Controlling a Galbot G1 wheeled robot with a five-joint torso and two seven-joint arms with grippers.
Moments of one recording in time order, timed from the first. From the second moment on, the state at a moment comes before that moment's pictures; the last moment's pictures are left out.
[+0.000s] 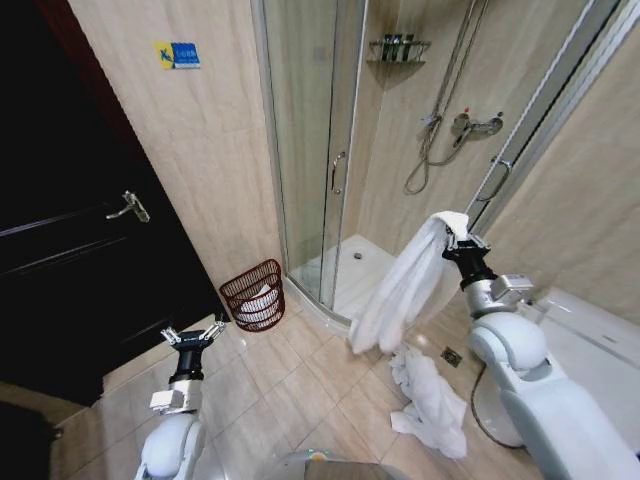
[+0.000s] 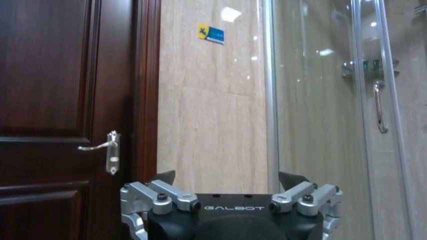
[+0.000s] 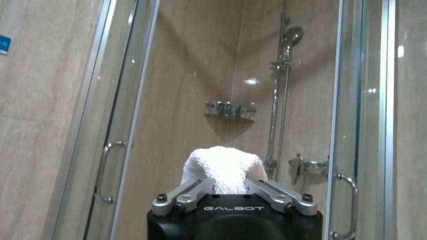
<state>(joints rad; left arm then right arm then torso) 1.66 -1.45 -0.73 -2.02 -0.19 -0.40 -0.05 -1.13 0.91 0.56 2.18 0.49 -0.17 0.31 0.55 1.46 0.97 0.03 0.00</state>
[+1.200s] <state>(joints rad) 1.65 -1.46 -0.73 -2.02 -0.19 -0.34 -0.06 -1.07 0.82 0.59 2.32 0.62 -0.25 0.36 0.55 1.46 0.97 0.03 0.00</state>
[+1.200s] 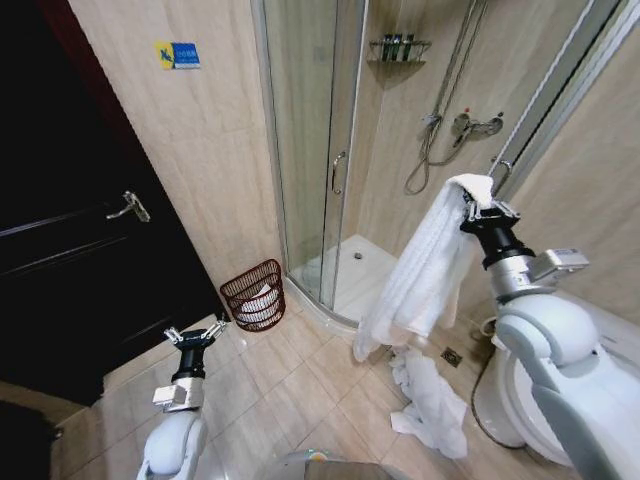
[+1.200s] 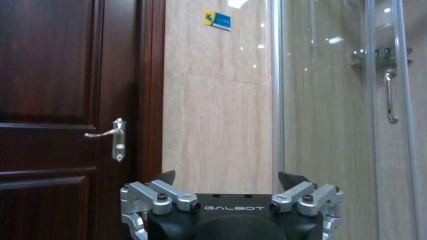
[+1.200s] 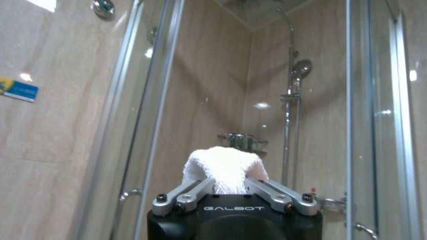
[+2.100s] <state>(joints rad) 1.66 -1.47 -0.72 -2.03 -0.18 -0.35 -0.06 -1.07 0.79 0.62 2.38 0.66 -0.26 0.37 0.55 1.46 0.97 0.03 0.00</state>
